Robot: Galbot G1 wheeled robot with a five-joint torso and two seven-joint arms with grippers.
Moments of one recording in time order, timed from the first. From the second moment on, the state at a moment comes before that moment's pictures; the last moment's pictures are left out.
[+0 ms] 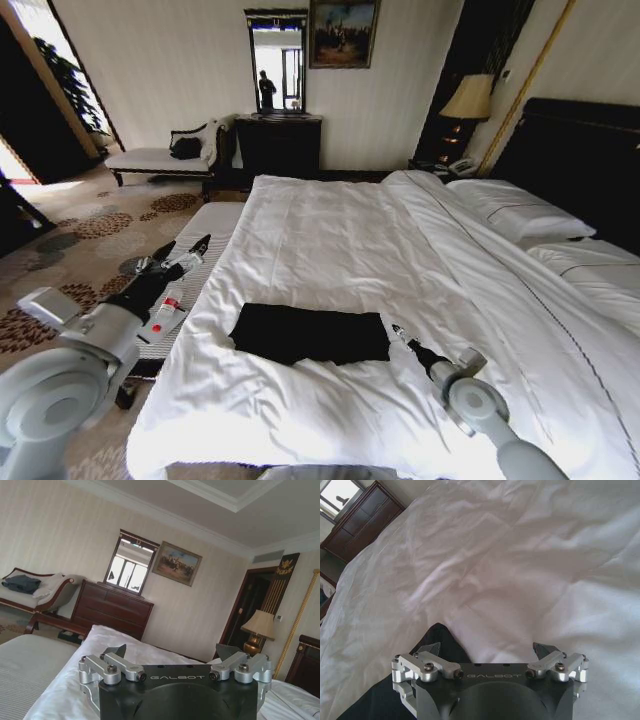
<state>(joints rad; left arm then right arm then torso) 1.39 -1.02 -0.97 -2.51 -1.23 0.52 -0.29 -1.51 0.96 0.53 1.98 1.46 -0.20 0.47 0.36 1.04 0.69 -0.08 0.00</state>
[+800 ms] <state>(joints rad) 1.43 -1.02 -1.03 -2.50 -1.21 0.54 -0.29 -1.49 1.01 0.39 1.97 1.37 -0.19 0.43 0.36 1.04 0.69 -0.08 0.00</state>
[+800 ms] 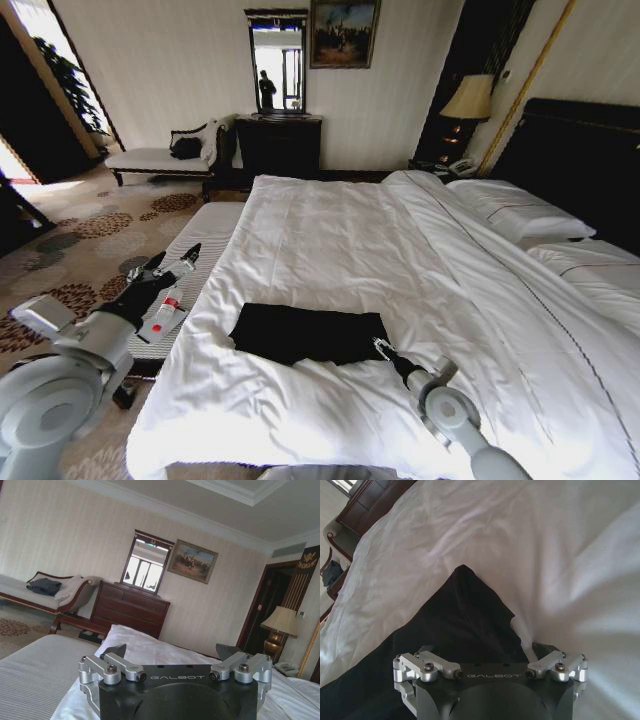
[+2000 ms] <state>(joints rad) 1.44 -1.03 -1.04 -2.50 -1.16 0.53 -0.29 -1.54 1.01 0.47 2.04 1.36 -0.14 0.40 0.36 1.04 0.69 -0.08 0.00</state>
